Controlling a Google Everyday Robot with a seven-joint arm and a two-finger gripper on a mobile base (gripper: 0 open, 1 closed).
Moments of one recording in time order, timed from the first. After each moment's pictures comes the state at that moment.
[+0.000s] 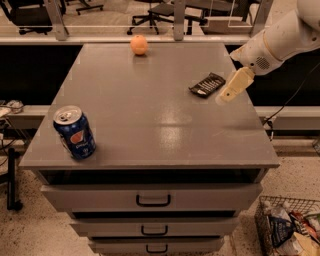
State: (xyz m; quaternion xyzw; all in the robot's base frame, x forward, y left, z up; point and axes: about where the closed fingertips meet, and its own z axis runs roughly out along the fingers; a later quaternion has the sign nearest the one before) arm 0.649 -0.191 0.899 -0.54 0.77 0.09 0.32
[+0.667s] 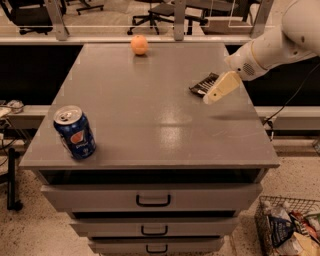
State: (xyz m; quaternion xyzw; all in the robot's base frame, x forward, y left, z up) arm 0.680 -0.176 0.873 -0.50 0.79 0.11 0.35
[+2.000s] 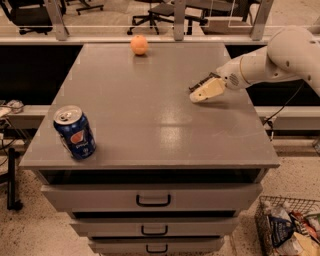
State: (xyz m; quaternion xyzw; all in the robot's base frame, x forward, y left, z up) arm 0.716 -0.158 0.838 -0.40 0.81 0.15 0.40
